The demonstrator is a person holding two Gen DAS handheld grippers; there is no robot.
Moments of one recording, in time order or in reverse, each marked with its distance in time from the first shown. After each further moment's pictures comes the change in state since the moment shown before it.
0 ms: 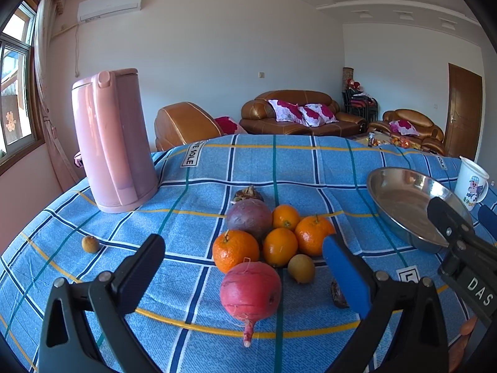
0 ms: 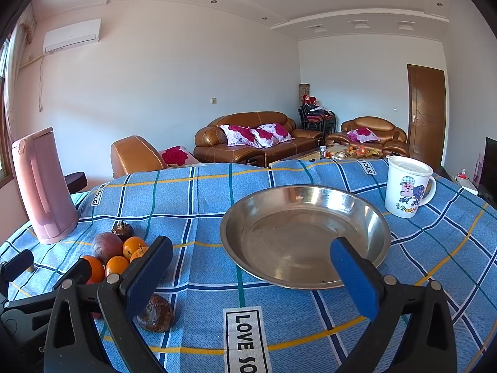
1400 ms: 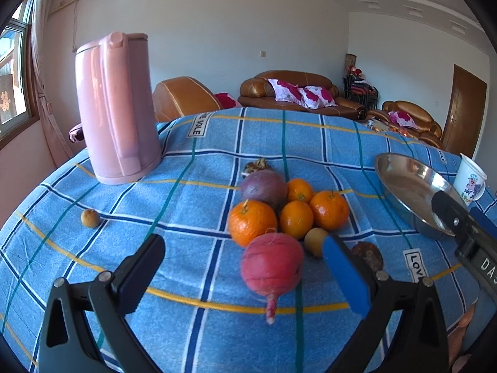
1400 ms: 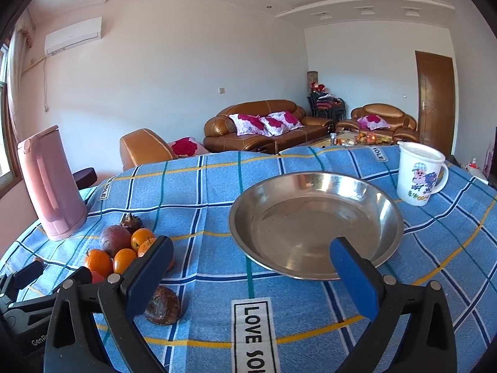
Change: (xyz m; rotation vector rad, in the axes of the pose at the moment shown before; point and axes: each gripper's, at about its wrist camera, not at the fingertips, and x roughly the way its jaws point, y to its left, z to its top) left arm 0.004 0.029 -0.013 -0.052 0.125 -0.030; right arm 0.012 -0.003 -0.005 0.037 0.098 0.108
